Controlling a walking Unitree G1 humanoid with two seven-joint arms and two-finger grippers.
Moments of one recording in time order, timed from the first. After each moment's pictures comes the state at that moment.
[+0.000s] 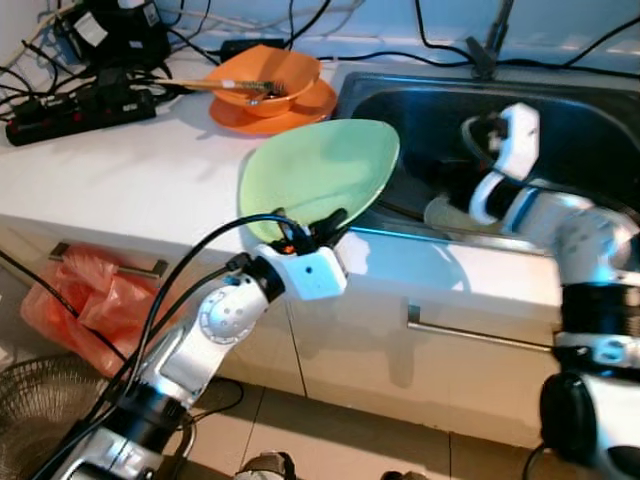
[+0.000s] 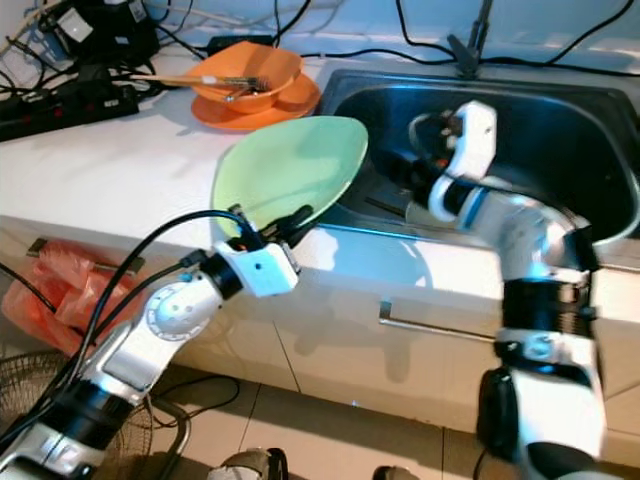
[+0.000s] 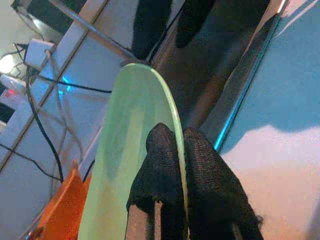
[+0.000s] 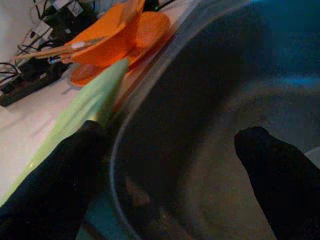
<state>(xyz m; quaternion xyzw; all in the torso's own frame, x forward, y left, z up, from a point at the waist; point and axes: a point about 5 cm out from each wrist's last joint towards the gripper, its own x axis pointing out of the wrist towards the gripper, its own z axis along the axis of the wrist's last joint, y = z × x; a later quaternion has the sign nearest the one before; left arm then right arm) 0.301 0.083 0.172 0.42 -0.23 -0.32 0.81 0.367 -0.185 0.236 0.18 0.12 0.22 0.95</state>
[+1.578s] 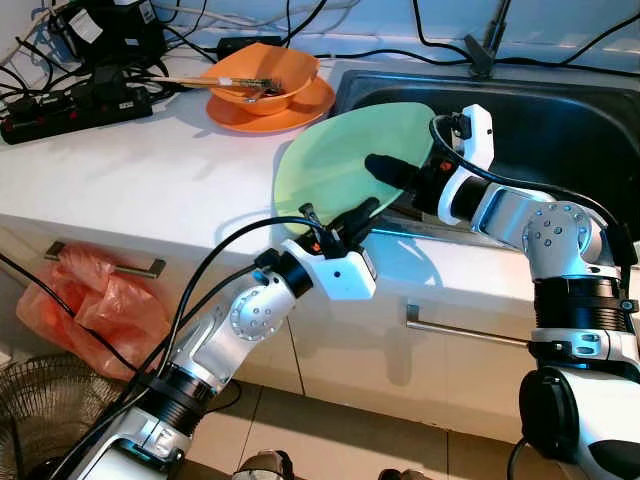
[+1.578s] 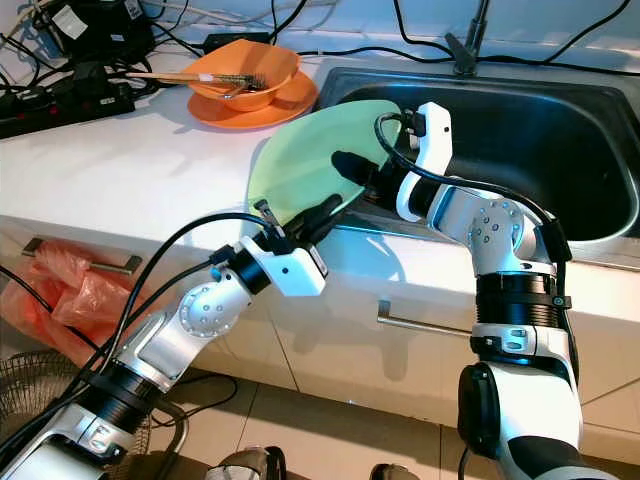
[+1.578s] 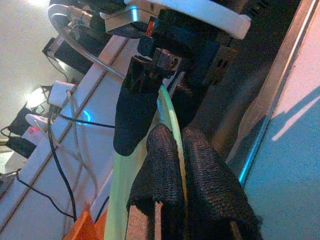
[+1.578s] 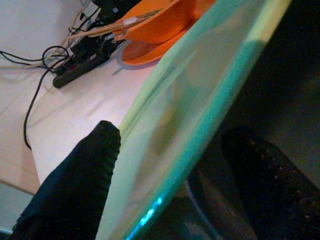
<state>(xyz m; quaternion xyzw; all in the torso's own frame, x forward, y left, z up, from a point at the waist) 0.303 0.055 0.176 0.41 -0.31 -0.31 0.80 0.367 -0.143 0.231 0.21 0.15 0.30 0.92</state>
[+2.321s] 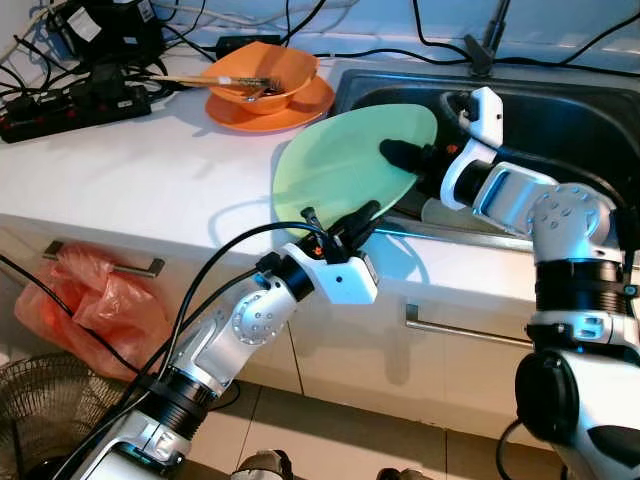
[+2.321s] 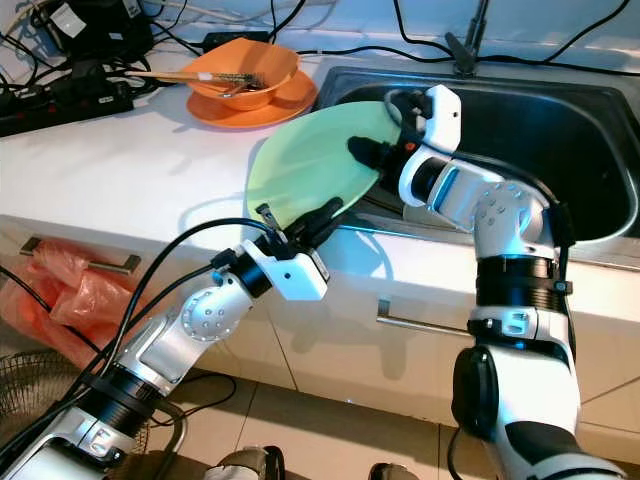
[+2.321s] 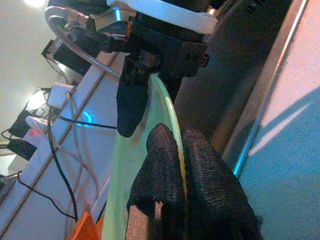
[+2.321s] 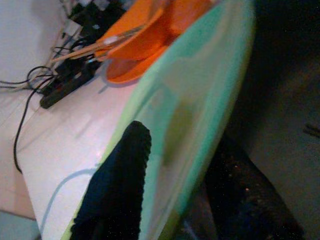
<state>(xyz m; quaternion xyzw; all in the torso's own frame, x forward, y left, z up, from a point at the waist) 0.301 0.053 0.173 0.42 -0.31 -0.31 0.79 0.377 -0.147 0.245 0.25 0.16 0.25 0.92</state>
